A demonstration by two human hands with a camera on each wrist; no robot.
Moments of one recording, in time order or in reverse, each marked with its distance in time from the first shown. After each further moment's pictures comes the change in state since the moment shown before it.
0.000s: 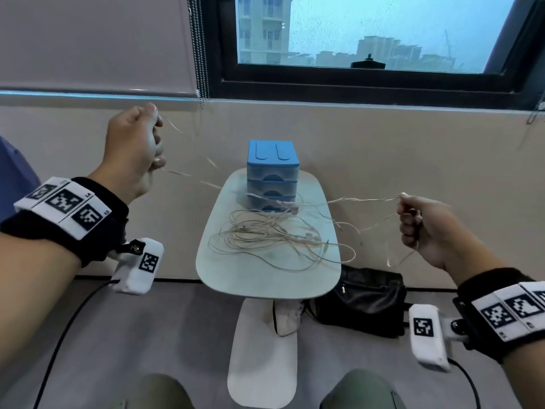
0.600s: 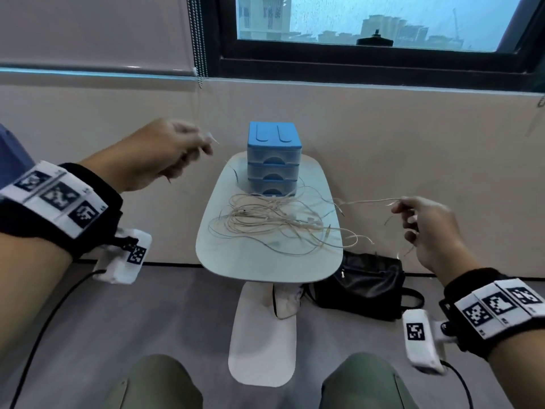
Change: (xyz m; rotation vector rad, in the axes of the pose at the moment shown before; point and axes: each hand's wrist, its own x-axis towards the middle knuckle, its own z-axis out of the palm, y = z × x) left_hand -0.022 -0.007 0.003 0.490 -0.559 -0.084; right_hand 0.003 0.038 0.005 -0.089 0.237 -0.142
